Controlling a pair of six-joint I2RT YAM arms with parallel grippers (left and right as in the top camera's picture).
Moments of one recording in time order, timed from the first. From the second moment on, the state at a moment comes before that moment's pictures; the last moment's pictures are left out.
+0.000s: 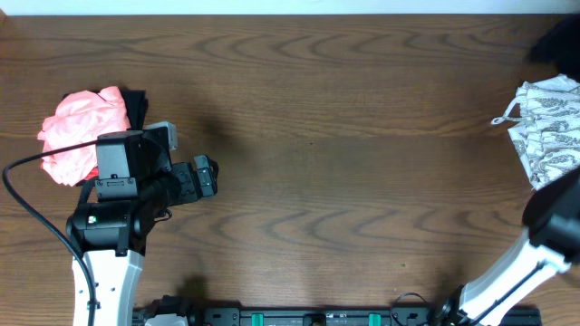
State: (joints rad) left arm 0.04 1.00 0.97 -0.93 0.26 -0.20; right arm -0.46 2.03 2.07 -0.56 0.07 -0.22
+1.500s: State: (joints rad) left arm 0.04 1.00 0.97 -0.96 0.26 -0.20; right arm 0.32 1.77 2.08 -1.15 -0.34 -0.32
